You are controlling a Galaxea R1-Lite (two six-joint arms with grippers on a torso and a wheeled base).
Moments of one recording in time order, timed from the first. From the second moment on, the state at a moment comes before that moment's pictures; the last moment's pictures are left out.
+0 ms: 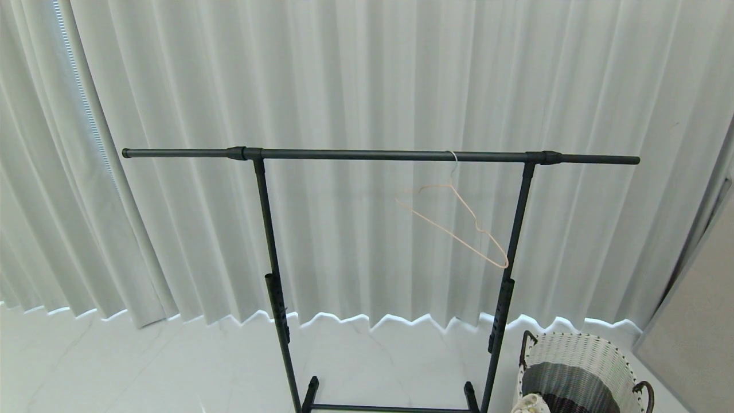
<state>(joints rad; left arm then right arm) -1.40 1.04 -0.55 -0.10 0.16 0.20 1.46 1.21 -0.19 -0.78 -0.19 0.00</state>
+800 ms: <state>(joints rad) -1.42 1.14 -0.47 -0.10 0.17 0.05 1.48 1.21 -0.19 -0.78 -0.19 -0.05</state>
